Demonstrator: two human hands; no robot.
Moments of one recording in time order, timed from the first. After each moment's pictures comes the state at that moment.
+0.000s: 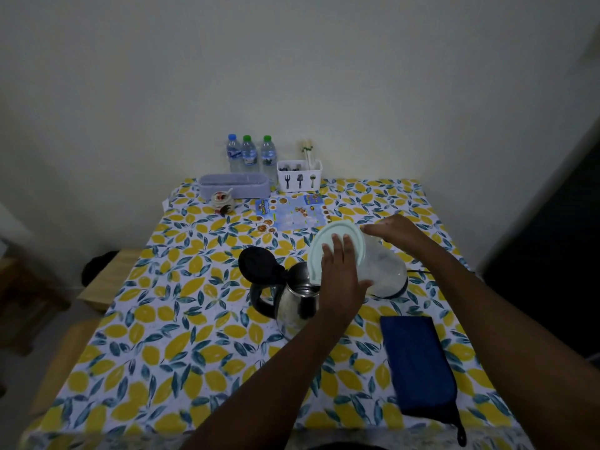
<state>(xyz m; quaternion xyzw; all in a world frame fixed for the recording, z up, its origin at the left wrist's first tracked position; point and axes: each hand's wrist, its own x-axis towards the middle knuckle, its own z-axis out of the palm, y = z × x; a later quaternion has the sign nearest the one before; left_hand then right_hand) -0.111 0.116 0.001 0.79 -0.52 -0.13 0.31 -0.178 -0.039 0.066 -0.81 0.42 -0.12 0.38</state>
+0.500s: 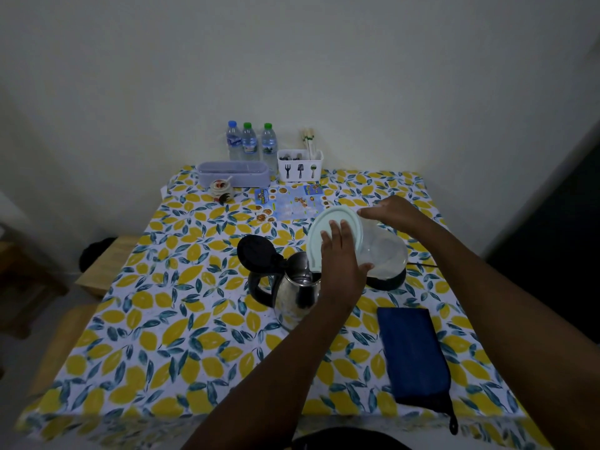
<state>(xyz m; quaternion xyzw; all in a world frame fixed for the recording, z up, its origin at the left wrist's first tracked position) -0.114 0.110 0.009 0.79 -0.47 -0.13 0.38 -0.165 -0.050 0.080 -0.87 0.39 -0.06 0.31</state>
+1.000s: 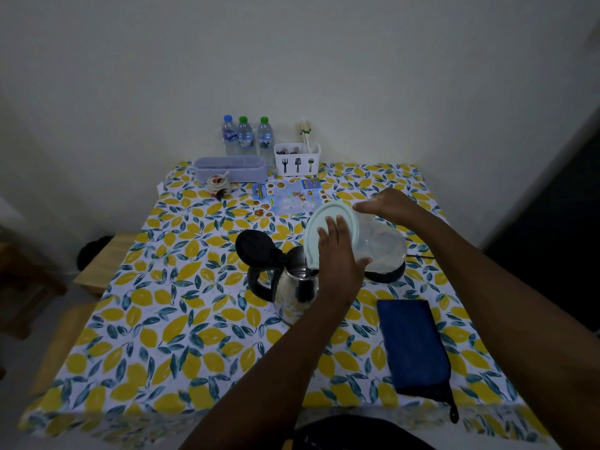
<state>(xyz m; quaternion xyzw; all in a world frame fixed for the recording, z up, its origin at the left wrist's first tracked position) -0.114 0.115 0.001 0.79 -0.46 -0.13 0.39 -0.162 -0.045 0.080 -0.86 0.39 -0.07 0.31</state>
